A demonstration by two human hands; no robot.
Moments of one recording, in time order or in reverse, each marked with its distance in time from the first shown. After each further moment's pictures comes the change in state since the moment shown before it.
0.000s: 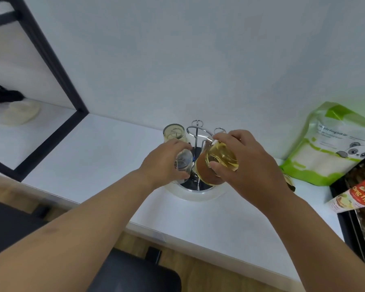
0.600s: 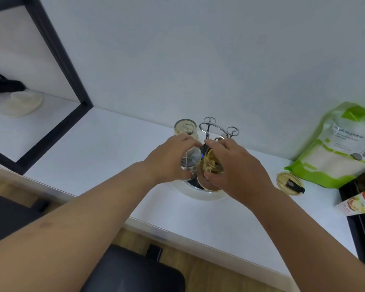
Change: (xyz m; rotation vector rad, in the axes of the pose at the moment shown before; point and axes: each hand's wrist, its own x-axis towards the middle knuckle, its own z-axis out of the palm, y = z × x) left_hand 0.000 -0.017 -0.012 0.008 -0.058 0.164; right_hand 0.015 -0.015 0.053 -0.194 -0.131 -0.068
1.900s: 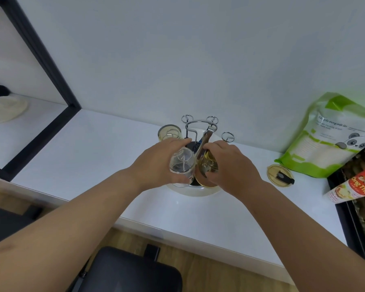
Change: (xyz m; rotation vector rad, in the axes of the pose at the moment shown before) left_hand -0.016 0.012 0.004 -0.060 -0.015 -0.072; right_hand -0.002 0.026 0.016 0.036 -0.056 0.077
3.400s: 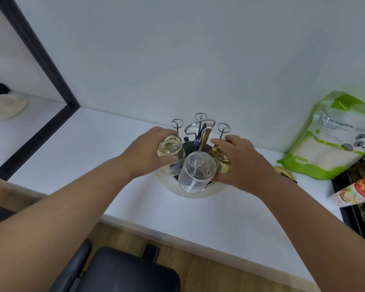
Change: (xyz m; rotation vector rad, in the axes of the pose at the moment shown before) left_hand 0.019 -0.023 -0.016 -0.020 0.051 -0.109; right_hand 0.003 0.028 -0.024 0.013 -0.141 0.055
